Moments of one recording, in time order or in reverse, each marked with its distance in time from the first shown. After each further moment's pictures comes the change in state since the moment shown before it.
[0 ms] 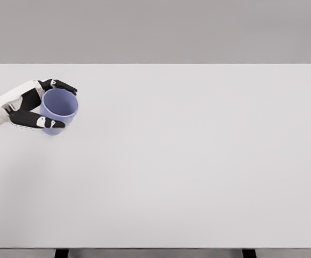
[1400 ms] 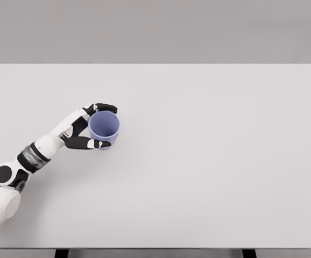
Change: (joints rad) left arm 0.069 -0.400 -0.004 0.299 -0.197 -0.354 -0.002; right arm 0.000 0.000 0.000 0.000 0.000 0.000 0.000
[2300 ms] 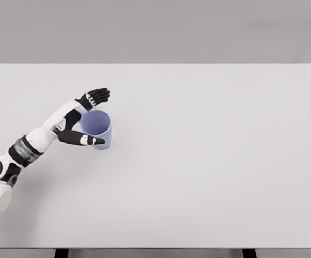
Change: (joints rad) left arm -0.015 0.048 0.014 -0.065 0.018 -0.001 0.000; right arm 0.000 0.000 0.000 0.000 0.000 0.000 0.000
